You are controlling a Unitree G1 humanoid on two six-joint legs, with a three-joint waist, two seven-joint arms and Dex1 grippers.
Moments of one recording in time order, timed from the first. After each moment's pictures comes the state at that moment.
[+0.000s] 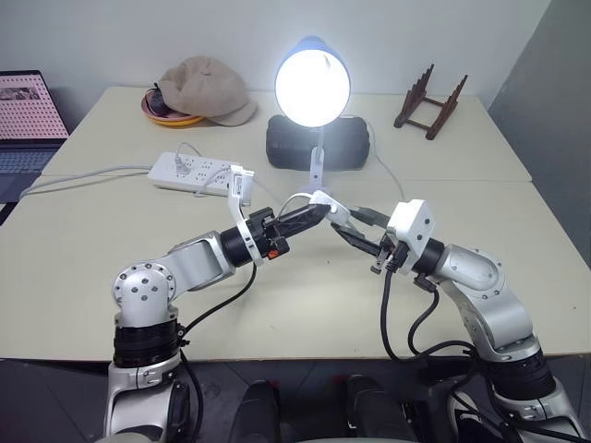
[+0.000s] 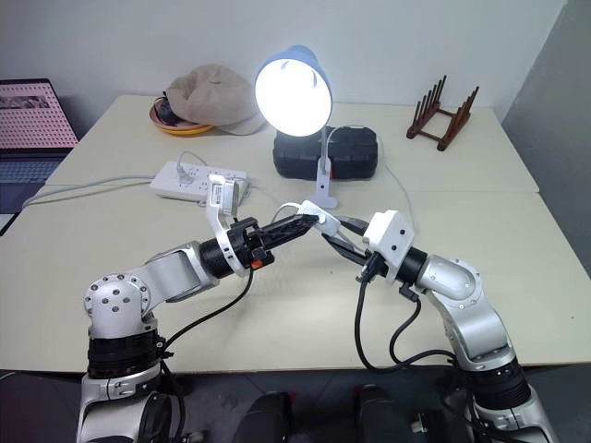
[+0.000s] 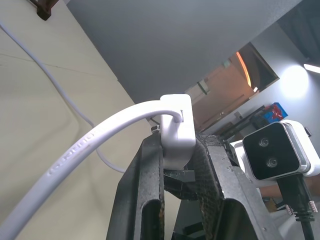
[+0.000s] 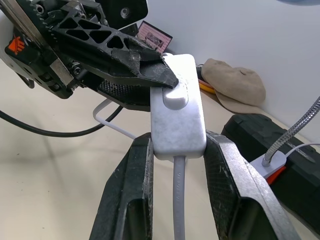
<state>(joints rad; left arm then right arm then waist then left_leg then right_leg) -0.49 0.36 0.19 -0.20 -1.44 1.12 -0.23 -0.32 -0.43 0.15 -0.37 0.22 0.20 0.71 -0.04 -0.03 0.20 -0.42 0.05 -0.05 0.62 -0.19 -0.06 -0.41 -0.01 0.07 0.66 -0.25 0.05</state>
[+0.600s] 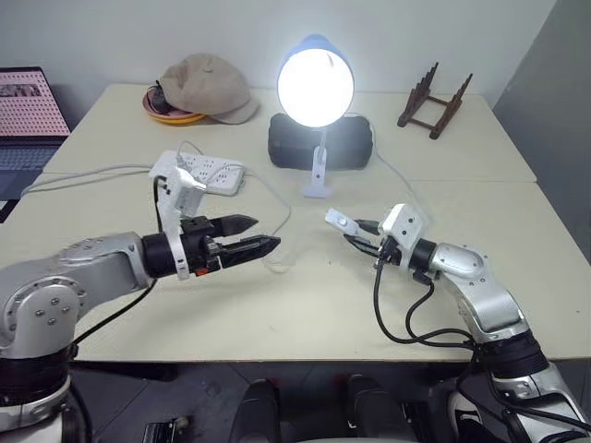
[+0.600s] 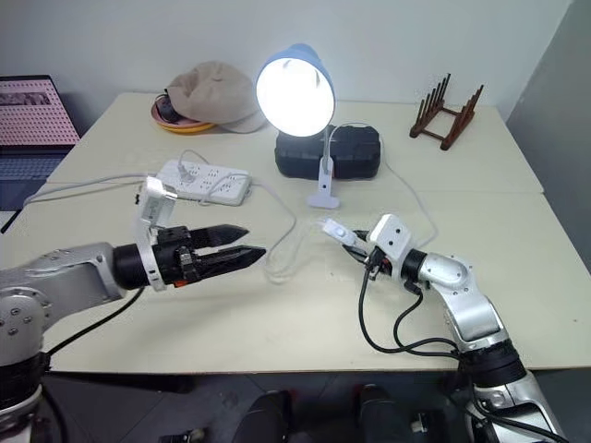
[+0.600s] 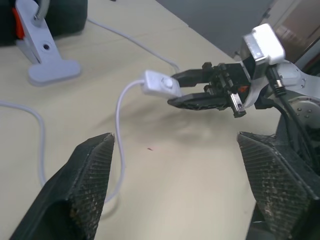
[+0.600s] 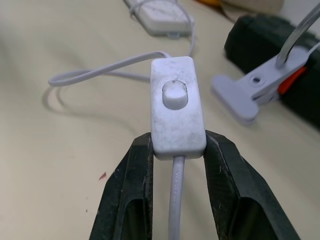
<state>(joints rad) -0.34 0.94 0.22 -0.45 -1.09 0.99 -0.61 -0.41 -0.47 0.20 -0.02 0.14 0.25 0.76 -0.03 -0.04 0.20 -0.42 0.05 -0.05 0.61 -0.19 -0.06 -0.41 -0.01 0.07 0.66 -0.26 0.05</state>
